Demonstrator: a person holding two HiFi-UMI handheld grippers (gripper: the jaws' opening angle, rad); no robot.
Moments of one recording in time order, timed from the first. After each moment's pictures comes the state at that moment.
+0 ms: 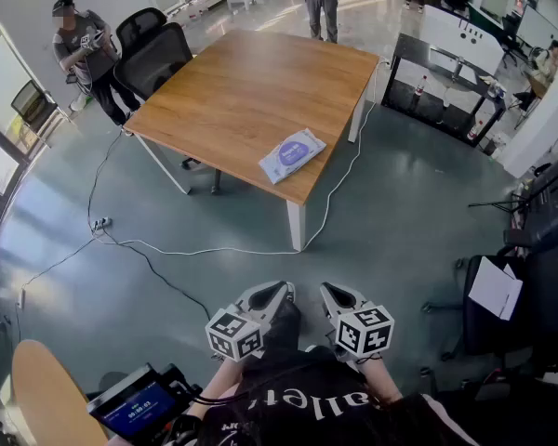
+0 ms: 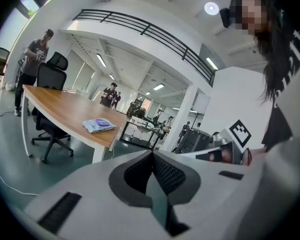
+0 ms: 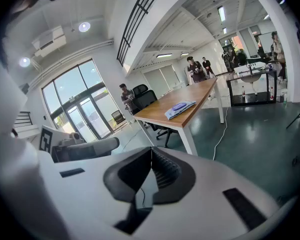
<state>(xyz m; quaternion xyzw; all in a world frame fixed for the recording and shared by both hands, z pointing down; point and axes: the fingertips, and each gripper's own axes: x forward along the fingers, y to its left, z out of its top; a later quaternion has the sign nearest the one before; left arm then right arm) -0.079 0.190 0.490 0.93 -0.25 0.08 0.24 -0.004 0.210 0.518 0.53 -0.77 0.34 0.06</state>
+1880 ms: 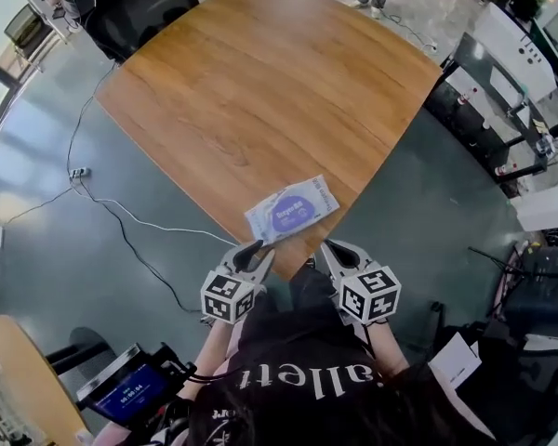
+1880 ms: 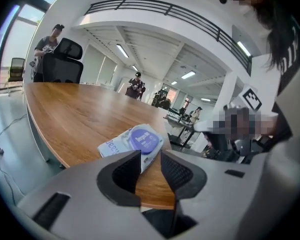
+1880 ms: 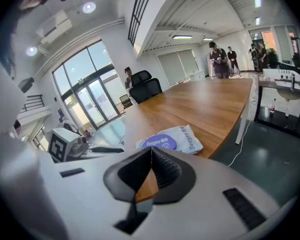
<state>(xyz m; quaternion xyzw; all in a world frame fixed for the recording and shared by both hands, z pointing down) -0.012 -0.176 0.581 0.87 -0.38 0.16 0.28 0.101 -0.180 0.538 0.43 -0.83 0.31 0.16</state>
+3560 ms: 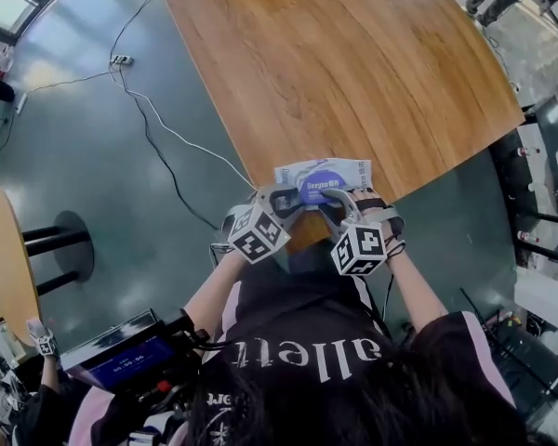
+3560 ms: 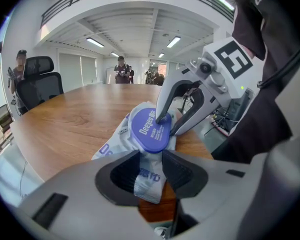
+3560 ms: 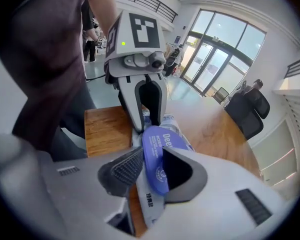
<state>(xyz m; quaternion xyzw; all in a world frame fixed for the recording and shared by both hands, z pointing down) 0.006 -0.218 0.645 0.86 -0.35 0.34 0.17 0.031 -0.219 0.628 -0.03 -0.85 -0.24 0.46</state>
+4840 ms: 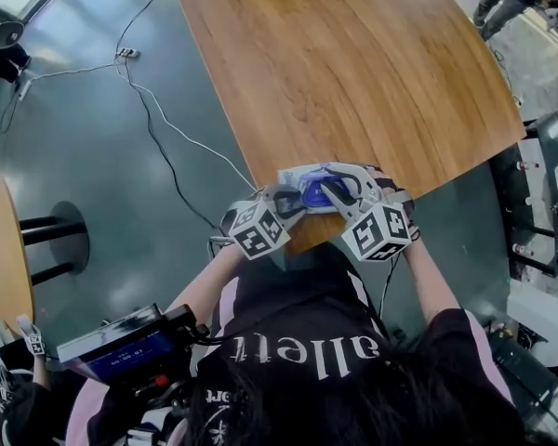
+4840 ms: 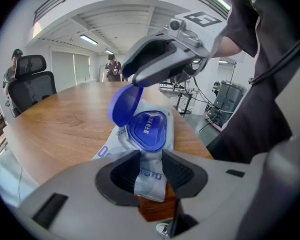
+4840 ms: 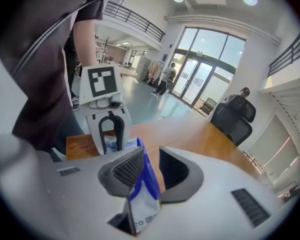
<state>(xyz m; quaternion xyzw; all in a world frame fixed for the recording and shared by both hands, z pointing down) 0.008 -0.215 0.647 0.87 -0.31 0.35 0.16 0.000 -0.270 0.546 0.00 -0.91 -0.22 0.36</state>
